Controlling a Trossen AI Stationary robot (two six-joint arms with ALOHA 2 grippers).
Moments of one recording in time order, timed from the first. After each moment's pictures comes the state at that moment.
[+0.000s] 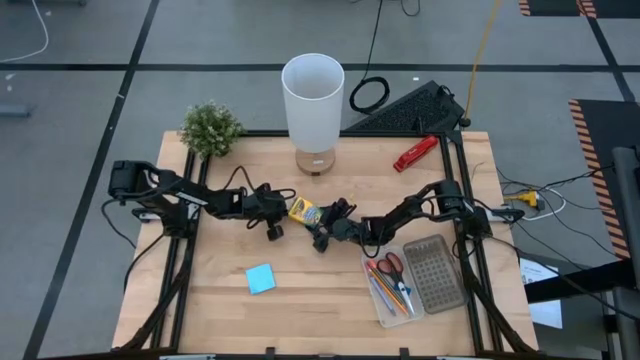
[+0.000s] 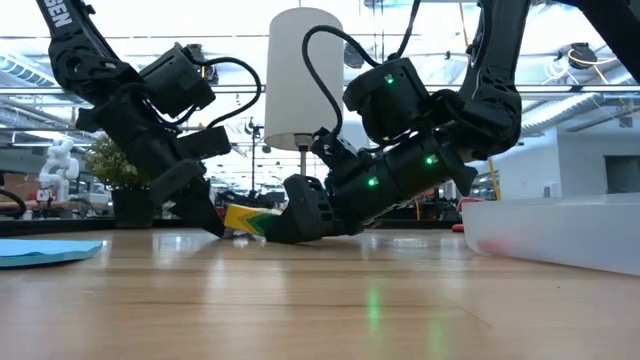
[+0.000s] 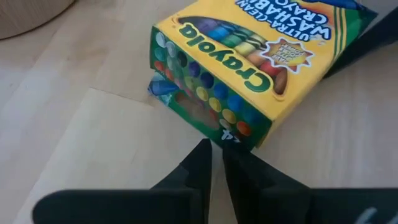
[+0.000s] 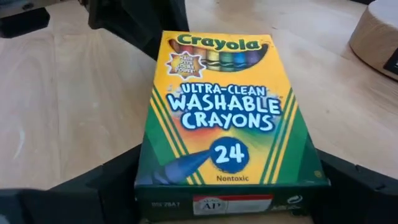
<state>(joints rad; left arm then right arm) 0.10 1.54 0.44 0.25 -0.12 -0.13 0.09 2.19 0.91 0.79 0.52 0.30</state>
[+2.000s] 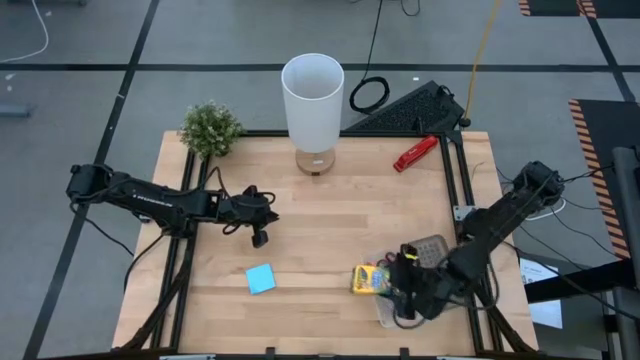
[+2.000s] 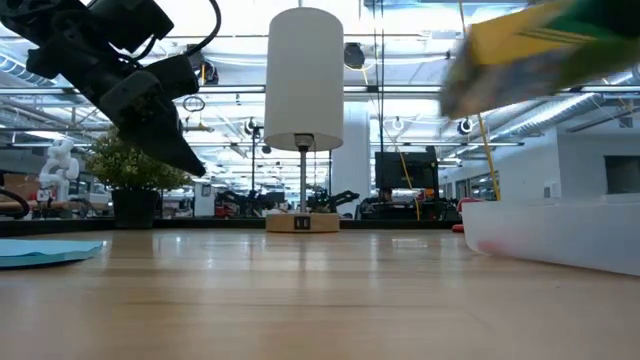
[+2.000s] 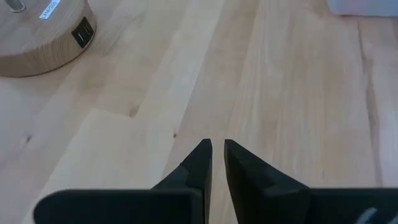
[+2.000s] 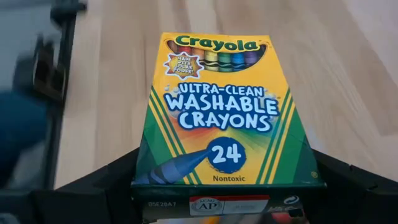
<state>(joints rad) -0.05 1.12 0.44 -0.05 -0.18 -0.24 0.77 1.42 0.91 -0.49 0.52 0.81</state>
